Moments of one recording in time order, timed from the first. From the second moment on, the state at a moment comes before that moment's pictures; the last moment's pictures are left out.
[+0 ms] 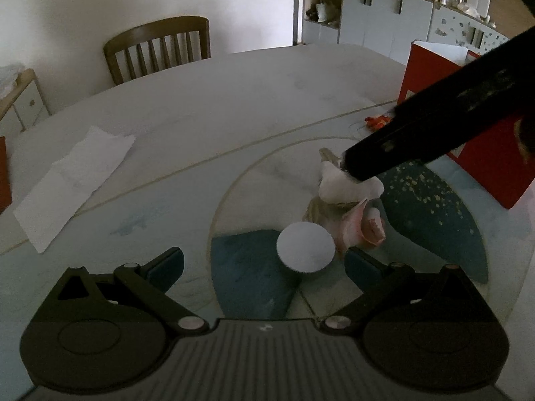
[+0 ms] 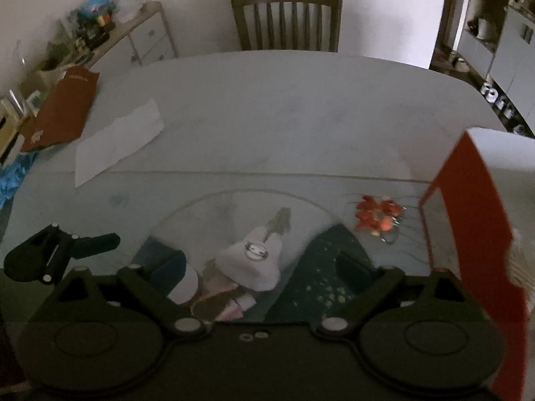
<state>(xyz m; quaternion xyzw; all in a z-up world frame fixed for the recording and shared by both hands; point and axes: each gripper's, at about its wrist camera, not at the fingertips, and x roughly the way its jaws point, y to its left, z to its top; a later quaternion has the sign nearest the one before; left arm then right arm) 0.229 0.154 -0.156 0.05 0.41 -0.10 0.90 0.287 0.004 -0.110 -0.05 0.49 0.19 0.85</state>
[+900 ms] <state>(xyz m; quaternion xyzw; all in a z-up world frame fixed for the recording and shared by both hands) 0.234 0.147 -0.159 0.02 0.41 -0.09 0.91 0.300 0.013 -0.141 -0.04 0.53 0.18 0.83</state>
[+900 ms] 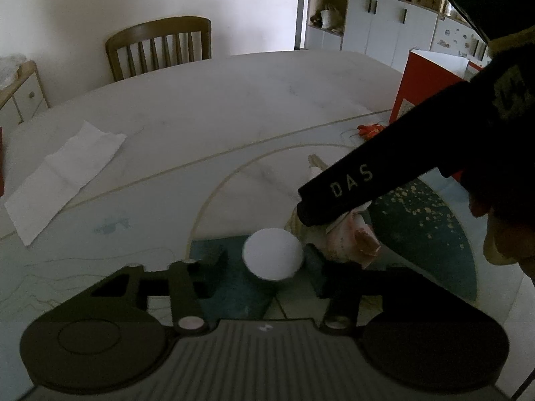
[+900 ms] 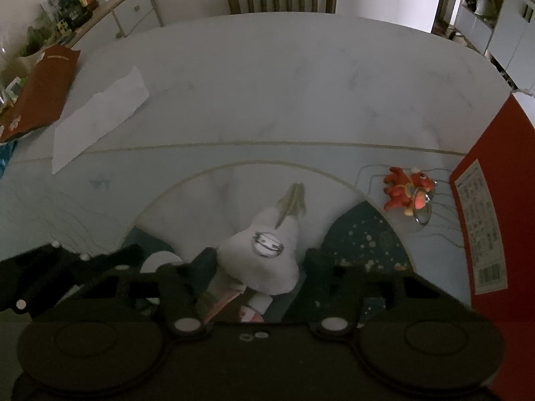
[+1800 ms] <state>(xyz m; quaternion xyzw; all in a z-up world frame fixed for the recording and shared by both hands) 0.208 0.148 -0.111 -0.01 0.42 -0.10 0.90 0.242 -0.057 -0.065 0.01 0.50 0.19 0.85</state>
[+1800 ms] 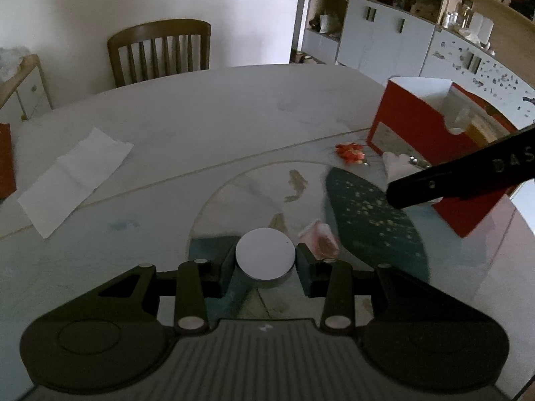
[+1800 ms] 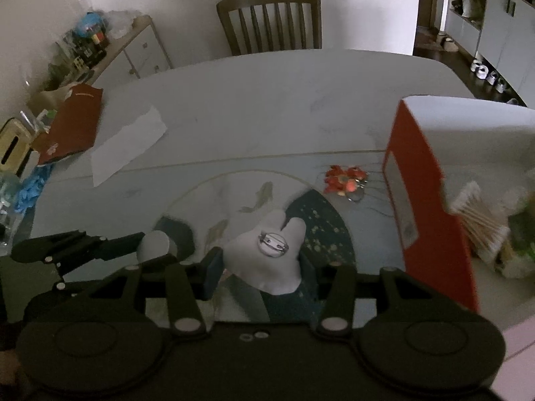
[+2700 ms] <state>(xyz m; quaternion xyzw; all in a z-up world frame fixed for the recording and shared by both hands) 0.184 0.030 -0.042 0.00 0.39 -0.17 0.90 0.201 -0.176 -0.025 0.03 0.47 0.20 0.86</state>
